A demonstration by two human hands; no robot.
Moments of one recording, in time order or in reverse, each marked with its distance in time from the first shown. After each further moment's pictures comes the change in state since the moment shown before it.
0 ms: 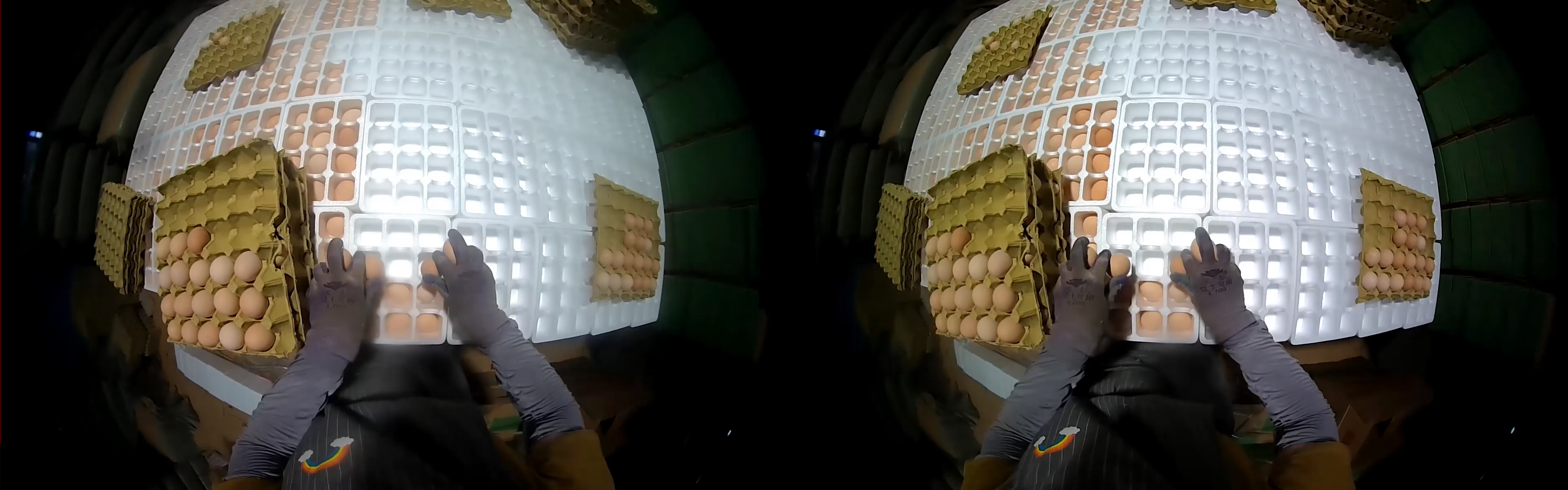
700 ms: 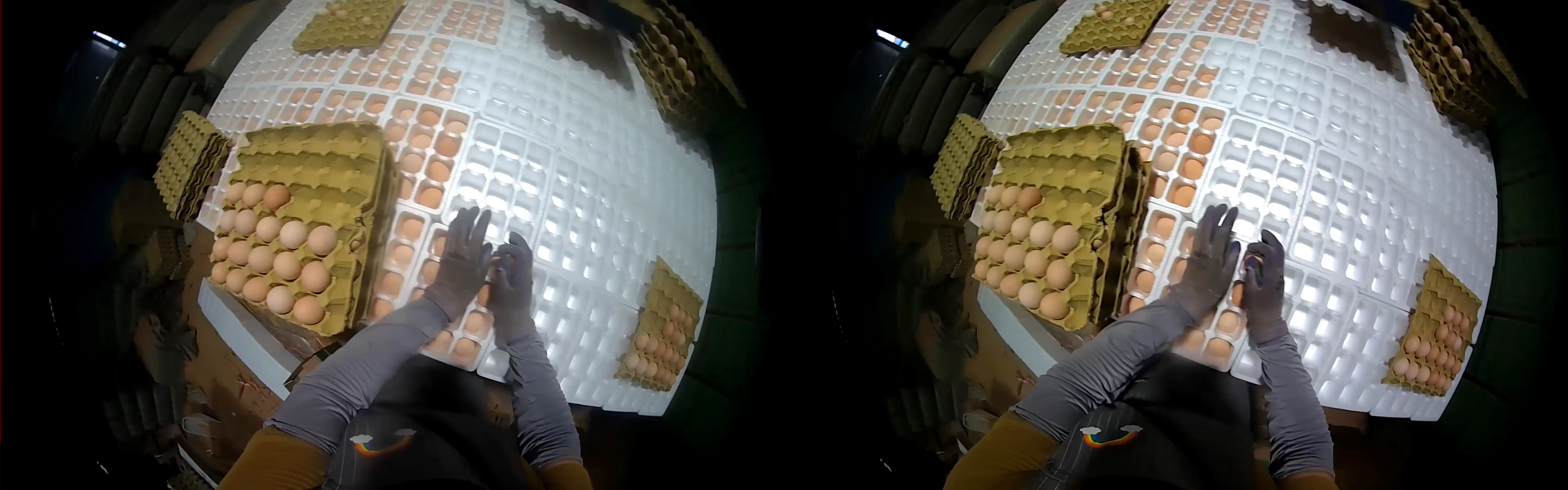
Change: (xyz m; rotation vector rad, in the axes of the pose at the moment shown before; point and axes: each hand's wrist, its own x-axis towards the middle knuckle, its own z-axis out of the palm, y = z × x) left_hand 0.089 0.051 0.086 -0.607 0.572 0.175; right_hand 0.058 0.029 0.065 0.860 0.213 0.093
